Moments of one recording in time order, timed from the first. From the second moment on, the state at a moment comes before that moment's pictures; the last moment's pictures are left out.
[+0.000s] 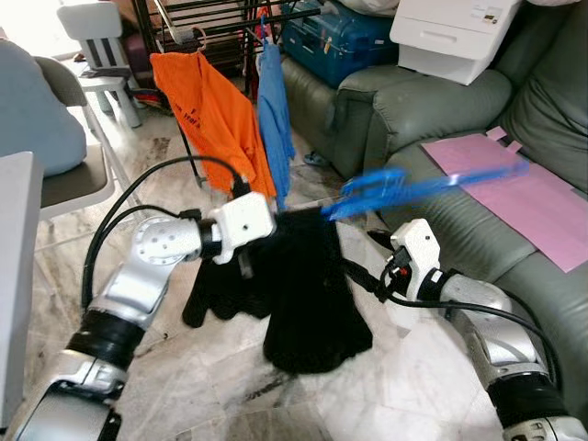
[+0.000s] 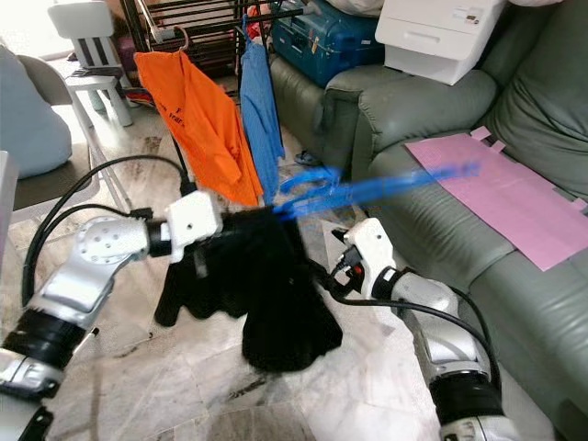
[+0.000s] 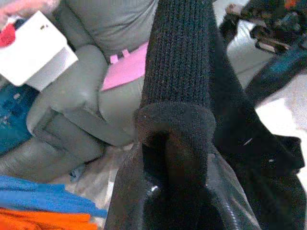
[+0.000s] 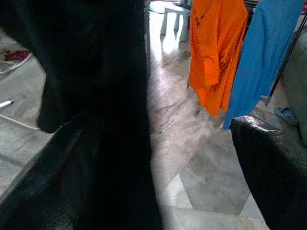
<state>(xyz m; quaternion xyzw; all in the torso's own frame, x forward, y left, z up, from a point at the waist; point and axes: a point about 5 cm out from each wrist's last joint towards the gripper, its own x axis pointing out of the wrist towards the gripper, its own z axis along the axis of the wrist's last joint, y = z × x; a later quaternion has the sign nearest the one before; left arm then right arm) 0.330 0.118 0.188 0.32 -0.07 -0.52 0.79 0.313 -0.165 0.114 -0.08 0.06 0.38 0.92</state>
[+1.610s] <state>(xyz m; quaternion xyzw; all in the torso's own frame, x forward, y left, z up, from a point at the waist) 0.311 0.115 0.288 0.20 -0.19 -0.56 0.78 0.304 -0.213 0.045 -0.05 0.23 0.23 0.94</state>
